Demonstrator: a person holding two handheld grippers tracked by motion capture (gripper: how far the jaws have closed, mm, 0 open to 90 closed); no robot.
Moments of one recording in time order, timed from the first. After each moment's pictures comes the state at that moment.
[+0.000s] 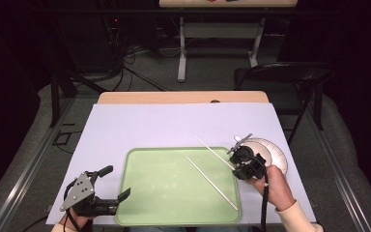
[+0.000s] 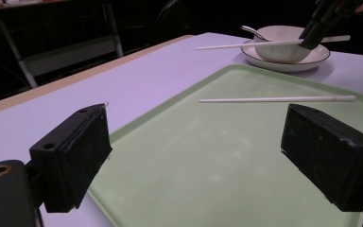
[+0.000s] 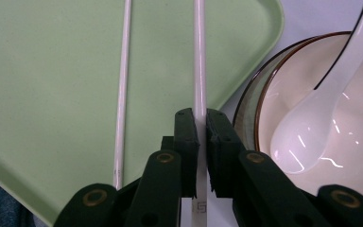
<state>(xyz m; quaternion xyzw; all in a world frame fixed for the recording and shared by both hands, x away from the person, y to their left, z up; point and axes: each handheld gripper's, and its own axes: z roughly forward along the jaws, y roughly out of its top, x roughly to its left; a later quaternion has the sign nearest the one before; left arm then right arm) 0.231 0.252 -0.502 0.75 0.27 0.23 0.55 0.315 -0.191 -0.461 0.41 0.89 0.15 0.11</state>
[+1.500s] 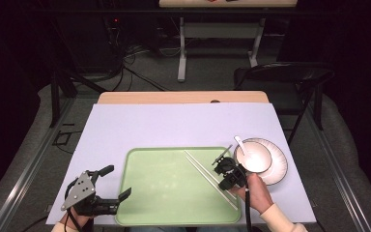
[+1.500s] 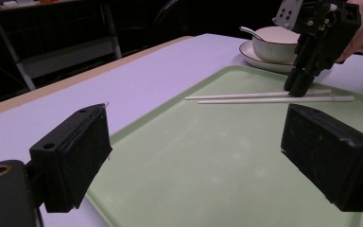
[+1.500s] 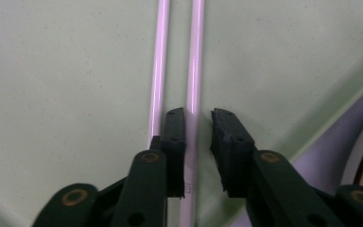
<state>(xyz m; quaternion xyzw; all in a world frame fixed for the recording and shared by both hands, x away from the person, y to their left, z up) 0.233 0.250 -0.502 0.75 0.27 0.23 0.55 0.323 -0.159 -0.523 0.41 0.90 0.12 0.04</state>
